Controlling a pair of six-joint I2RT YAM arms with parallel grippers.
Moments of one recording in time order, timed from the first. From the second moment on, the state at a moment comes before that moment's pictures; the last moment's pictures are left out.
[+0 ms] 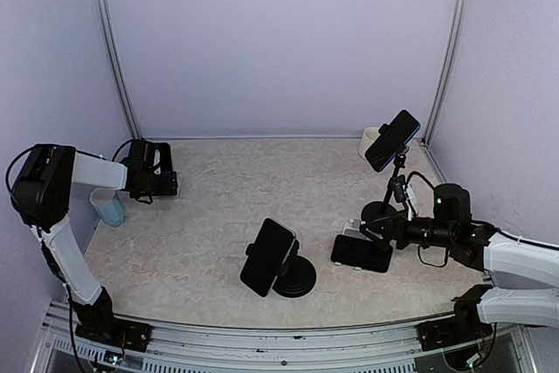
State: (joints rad) left arm -0.13 1.78 0.95 0.02 -0.13 -0.15; right arm 0.48 0.92 0.33 0.16 -0.45 0.31
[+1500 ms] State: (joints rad) left arm -0.11 1.73 1.03 0.05 -0.12 -0.20; right arm 0.48 0.91 0.33 0.16 -0.44 0.31
